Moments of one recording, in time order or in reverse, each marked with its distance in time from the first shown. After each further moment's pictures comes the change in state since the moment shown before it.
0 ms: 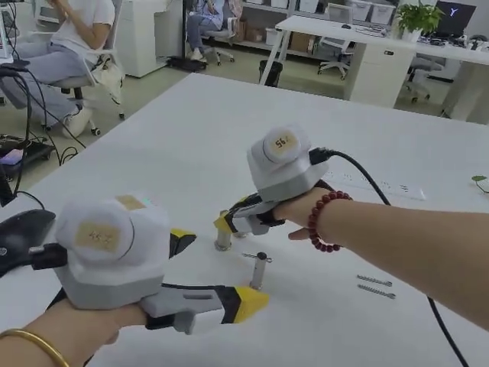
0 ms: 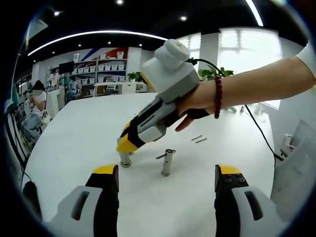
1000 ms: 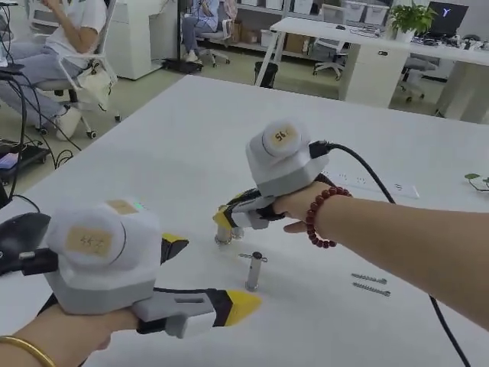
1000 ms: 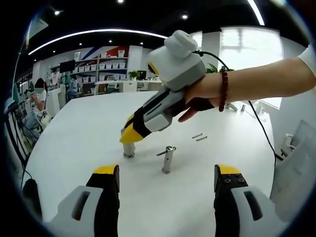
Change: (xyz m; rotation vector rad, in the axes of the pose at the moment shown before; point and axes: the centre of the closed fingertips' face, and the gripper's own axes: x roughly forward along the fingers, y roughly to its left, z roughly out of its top) left arm -0.003 0.000 -0.003 -0.007 0.009 0.009; right arm -0.019 0.002 0.007 -0.019 -0.013 -0.002
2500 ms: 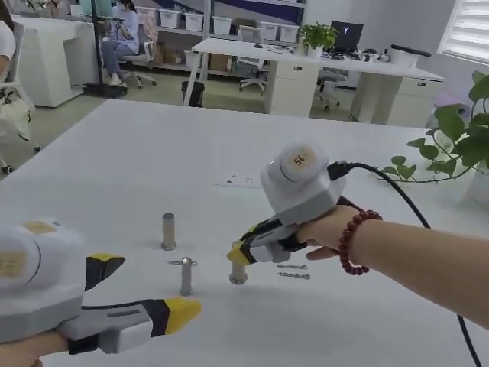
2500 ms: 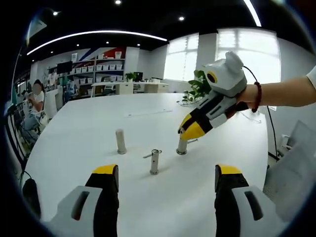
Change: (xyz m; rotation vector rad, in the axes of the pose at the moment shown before) left arm -0.011 -0.026 0.009 0.002 -0.010 -0.033; right arm -0.116 0.011 -0.087 0.105 0.084 -0.086
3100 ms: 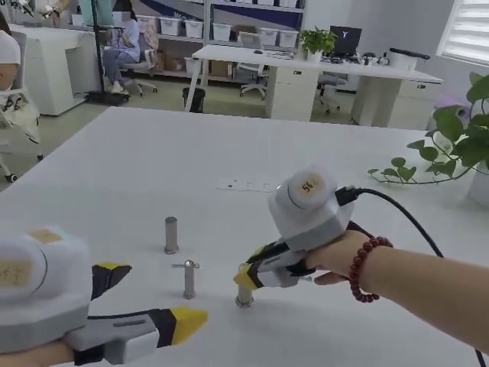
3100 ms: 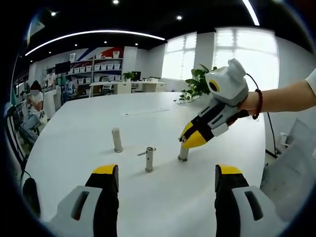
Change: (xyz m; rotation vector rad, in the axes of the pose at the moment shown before) left arm -0.005 -0.009 -0.003 0.011 0.011 -0.012; right arm 0.001 0.015 -0.021 0.018 -0.003 0.013
